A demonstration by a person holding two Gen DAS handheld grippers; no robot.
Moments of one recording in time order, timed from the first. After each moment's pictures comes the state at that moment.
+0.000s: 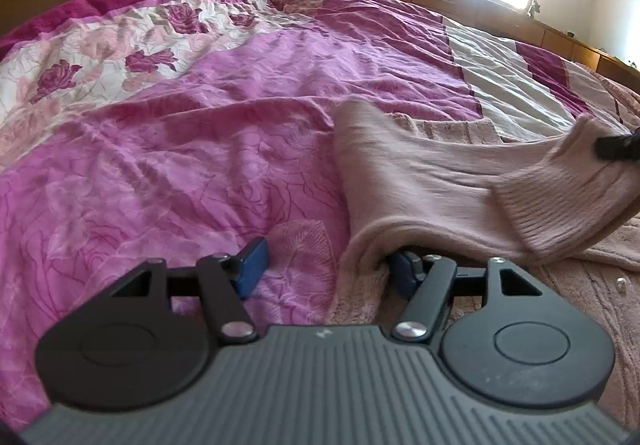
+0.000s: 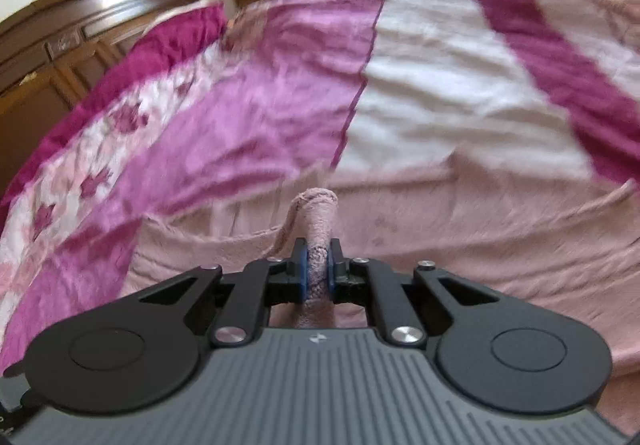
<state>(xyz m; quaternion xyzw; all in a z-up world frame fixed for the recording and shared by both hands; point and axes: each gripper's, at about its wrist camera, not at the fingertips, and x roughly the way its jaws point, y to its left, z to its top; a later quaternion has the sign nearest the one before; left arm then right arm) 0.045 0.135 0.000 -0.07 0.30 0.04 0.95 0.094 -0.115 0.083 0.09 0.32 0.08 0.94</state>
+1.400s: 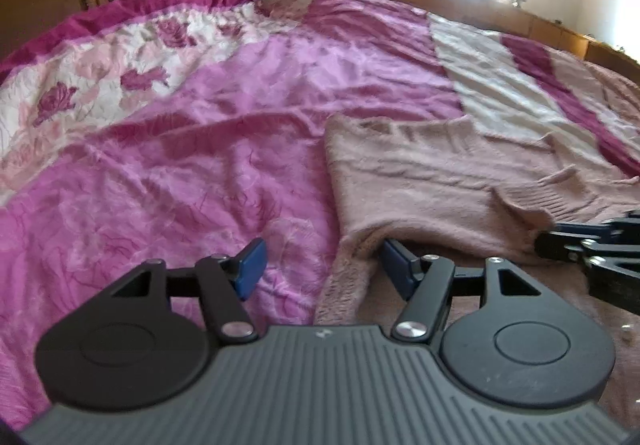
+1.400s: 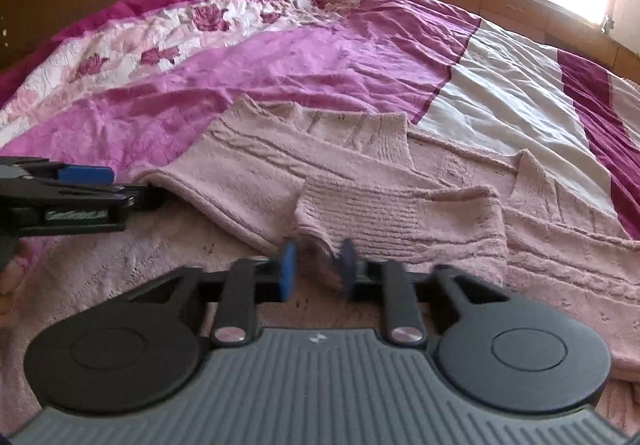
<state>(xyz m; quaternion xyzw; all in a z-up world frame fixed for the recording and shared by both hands) 0.027 0.129 0.023 -0.05 0.29 0.02 0.95 0.028 -0.055 0.042 -0.08 0.32 0.18 0.93</state>
